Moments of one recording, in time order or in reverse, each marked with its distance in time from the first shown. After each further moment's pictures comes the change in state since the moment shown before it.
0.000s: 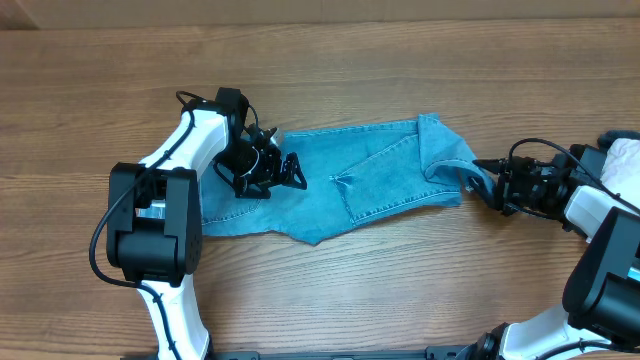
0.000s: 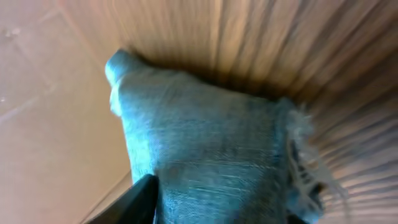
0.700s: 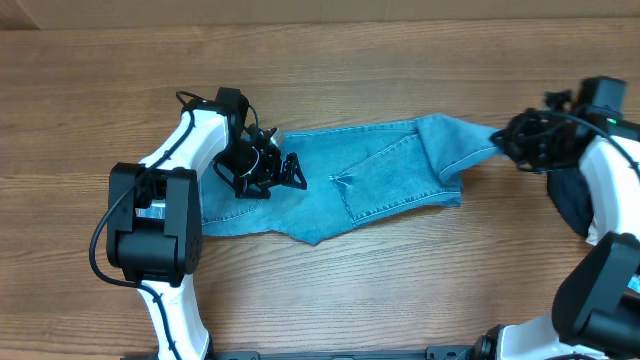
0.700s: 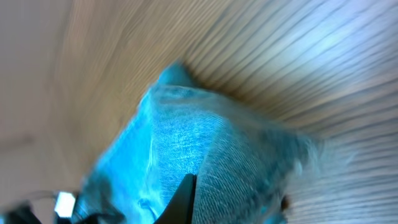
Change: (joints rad) left arm 0.000 0.000 0.000 0.002 0.000 0.000; right arm 0.153 -0.080 0.441 -0.513 0.345 -0.602
